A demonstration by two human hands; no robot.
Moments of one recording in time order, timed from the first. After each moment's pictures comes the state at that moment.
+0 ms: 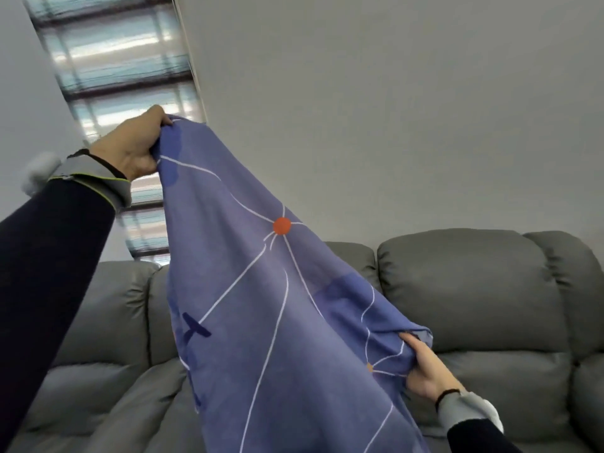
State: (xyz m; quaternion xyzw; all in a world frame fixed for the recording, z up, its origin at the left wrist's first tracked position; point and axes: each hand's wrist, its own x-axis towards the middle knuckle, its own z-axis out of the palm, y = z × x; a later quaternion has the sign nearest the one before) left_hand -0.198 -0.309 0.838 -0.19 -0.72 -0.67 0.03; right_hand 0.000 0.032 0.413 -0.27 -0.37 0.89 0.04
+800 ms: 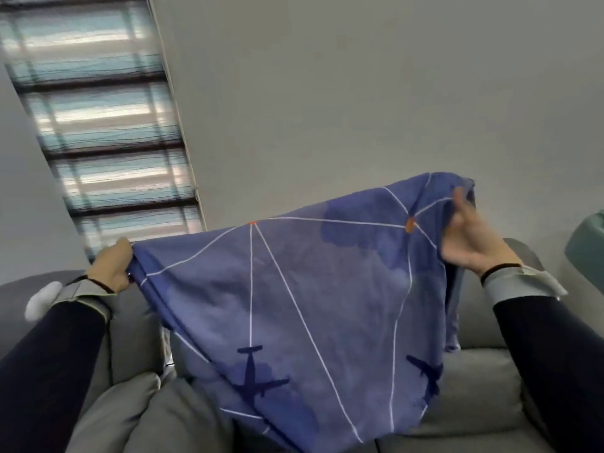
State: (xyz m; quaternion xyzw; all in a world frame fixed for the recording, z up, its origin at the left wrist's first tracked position) left_hand -0.274 -0.377 0.658 0.06 -0.71 -0.70 0.05; right_hand 0.034 0.125 0.649 -0.04 -0.50 0.84 0.19
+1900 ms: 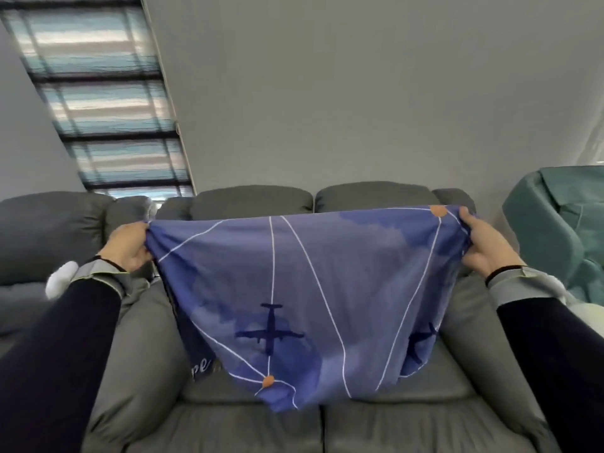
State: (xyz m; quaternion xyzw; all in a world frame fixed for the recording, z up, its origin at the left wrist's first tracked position) left_hand -0.024 -0.320 0.570 0.03 -0.67 -0.74 -0.03; right_hand 0.268 0.189 0.561 -0.27 -0.50 0.77 0.31
